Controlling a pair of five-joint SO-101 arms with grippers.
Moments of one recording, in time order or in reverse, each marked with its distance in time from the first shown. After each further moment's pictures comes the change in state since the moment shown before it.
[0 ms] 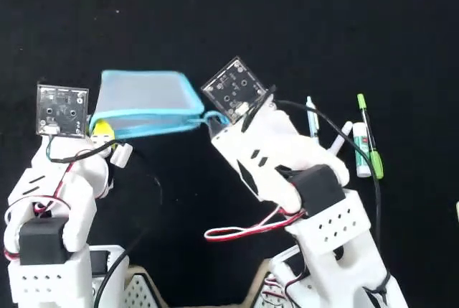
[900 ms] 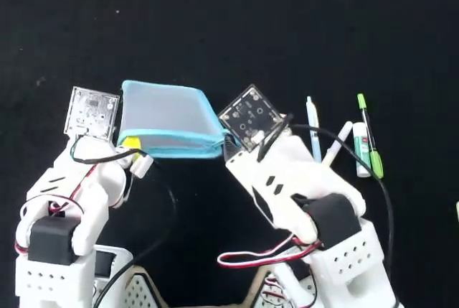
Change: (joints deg) left arm 9.8 -1.3 5.0 0.3 -0.1; right arm 0.3 -13.2 8.4 3.6 0.2
